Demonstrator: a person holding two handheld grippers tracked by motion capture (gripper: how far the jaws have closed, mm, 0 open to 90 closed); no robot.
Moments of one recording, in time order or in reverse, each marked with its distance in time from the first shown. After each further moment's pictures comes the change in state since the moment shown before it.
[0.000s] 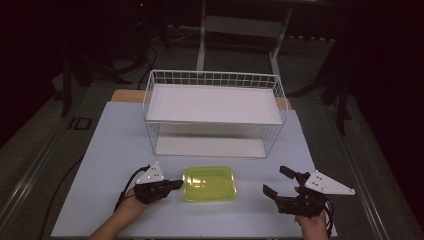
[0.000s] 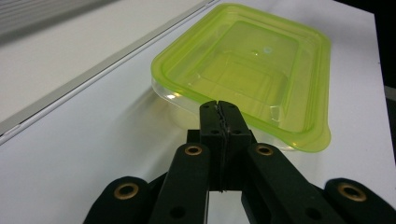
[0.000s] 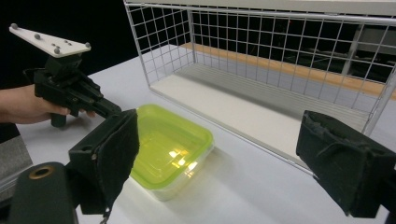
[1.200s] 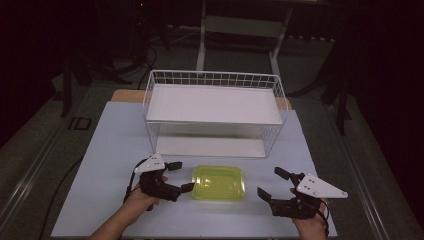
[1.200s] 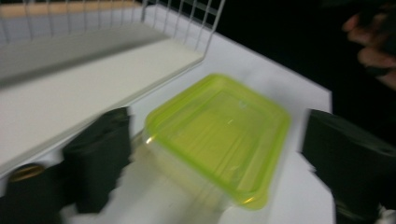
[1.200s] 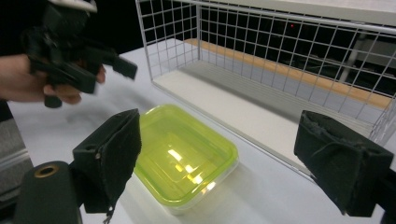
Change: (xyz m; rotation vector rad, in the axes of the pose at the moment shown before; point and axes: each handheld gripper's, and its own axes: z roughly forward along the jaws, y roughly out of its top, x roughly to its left) left arm -0.009 0.037 -0.006 -0.161 -0.072 -0.138; right arm 0.014 0.001 0.007 0.017 -0.007 -0.085
